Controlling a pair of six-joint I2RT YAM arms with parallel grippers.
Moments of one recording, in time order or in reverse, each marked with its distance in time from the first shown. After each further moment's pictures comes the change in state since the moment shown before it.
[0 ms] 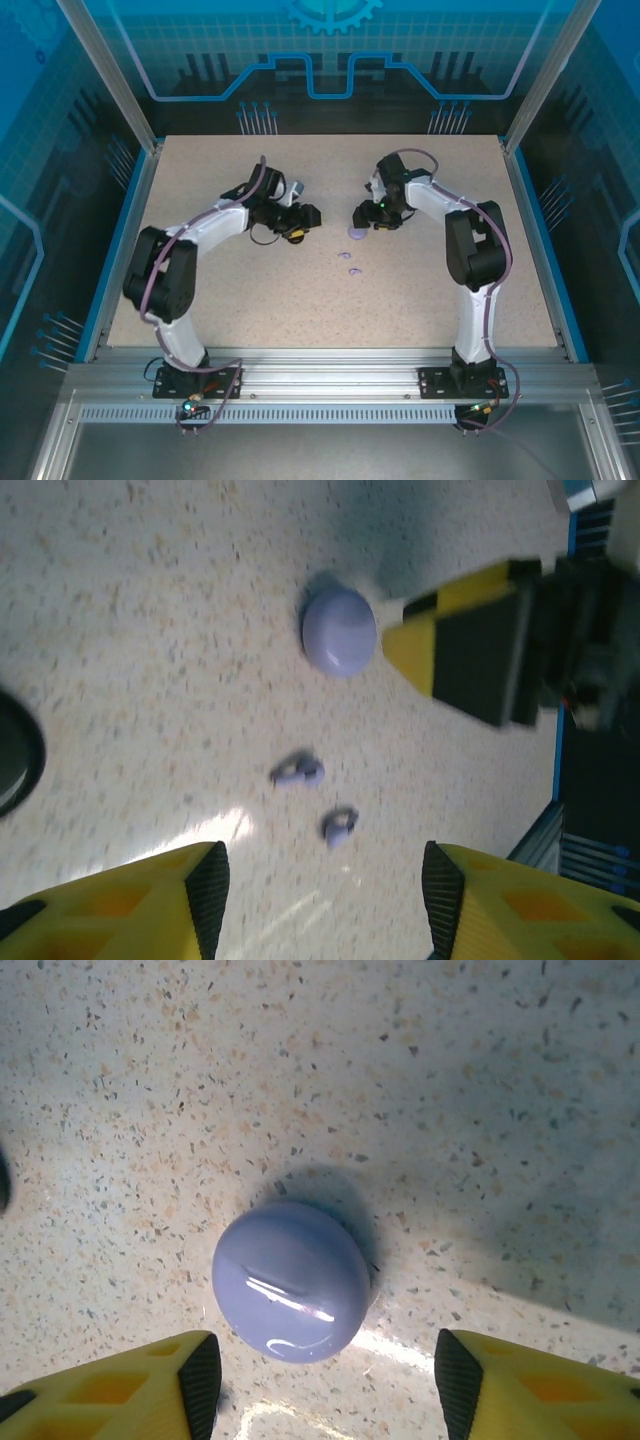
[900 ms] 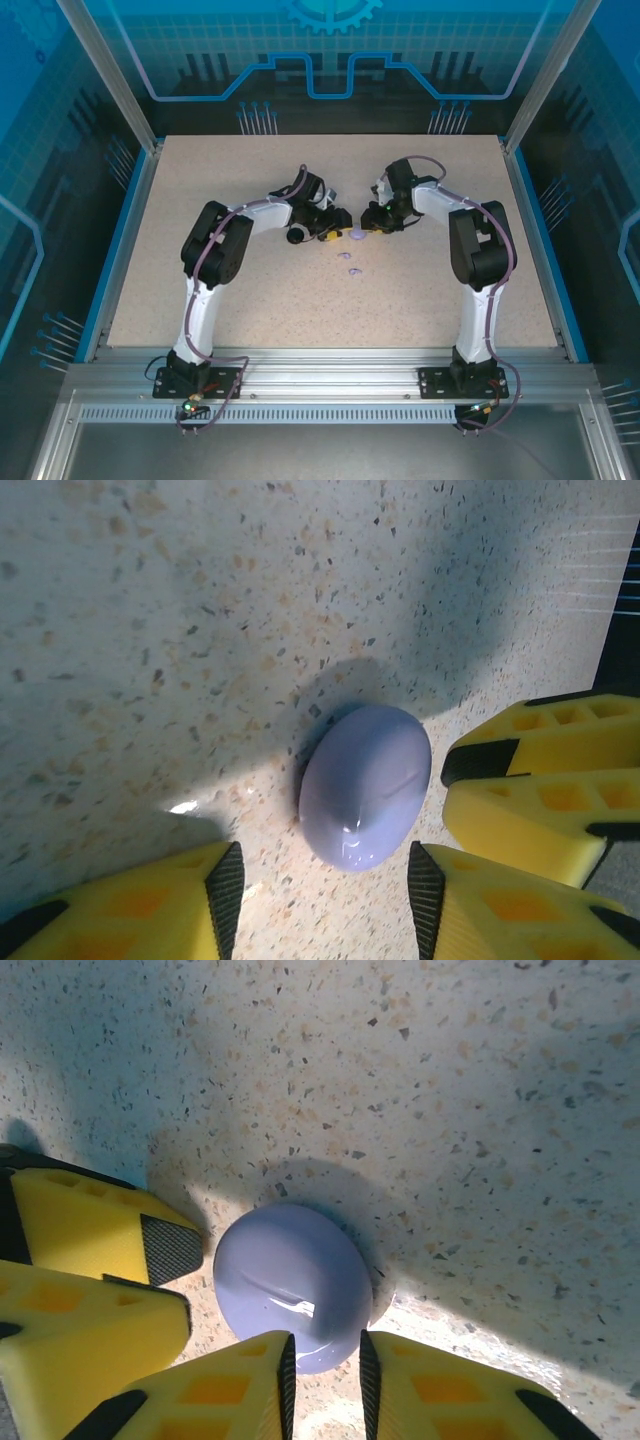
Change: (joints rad) left arm -0.113 0.399 0.259 0.133 0.017 -0.180; right arm -0.040 -0.005 -0.082 0.108 -0.123 0.058
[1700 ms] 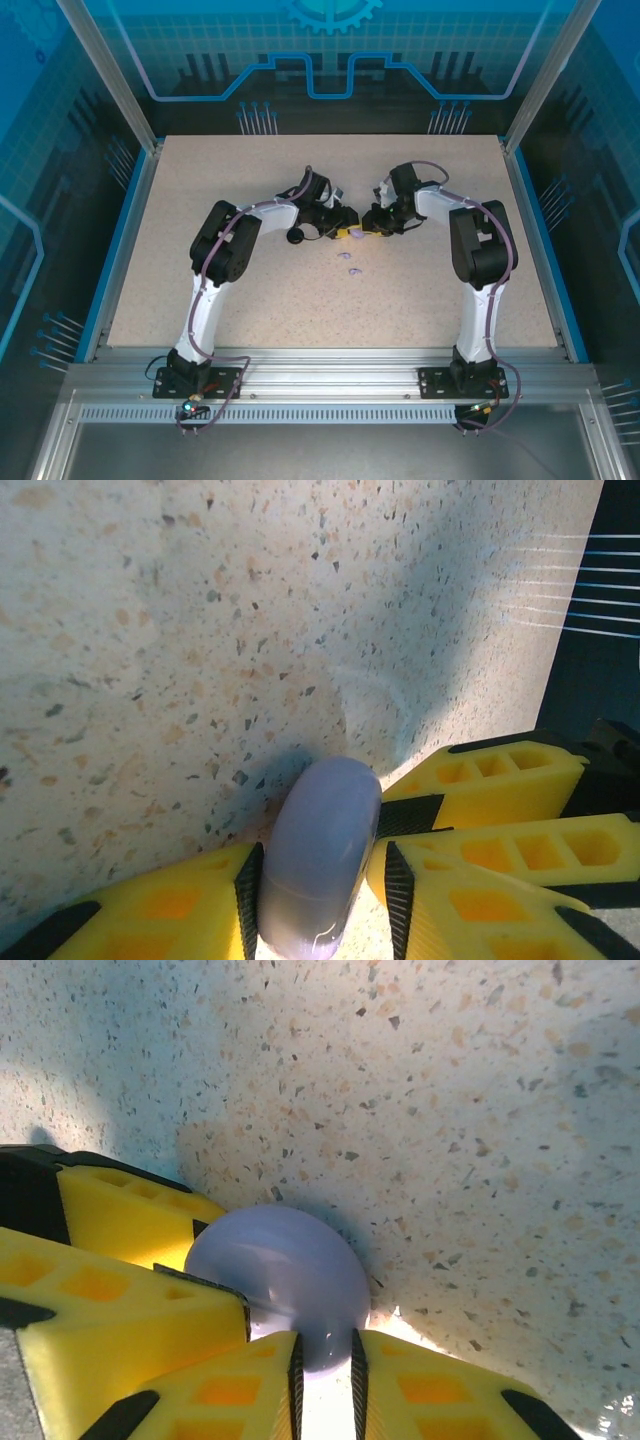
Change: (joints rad) left arm -0.019 0.063 0.043 0.108 0.047 -0.119; right arm -0.021 0.011 -0.051 0.079 -0.075 0.035
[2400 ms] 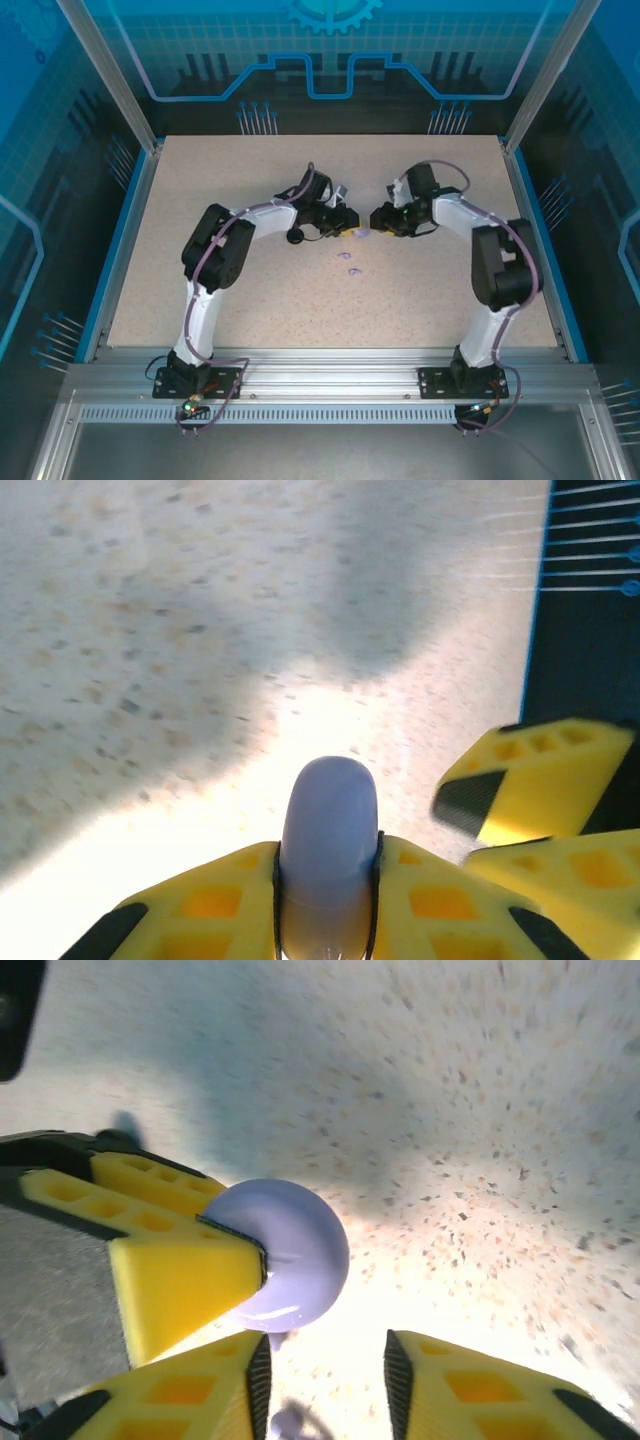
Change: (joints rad) left arm -0.021 -0.129 -0.061 -0.016 -0.013 0.102; right arm -0.050 -0.265 -0.164 0.034 -0.014 0.003
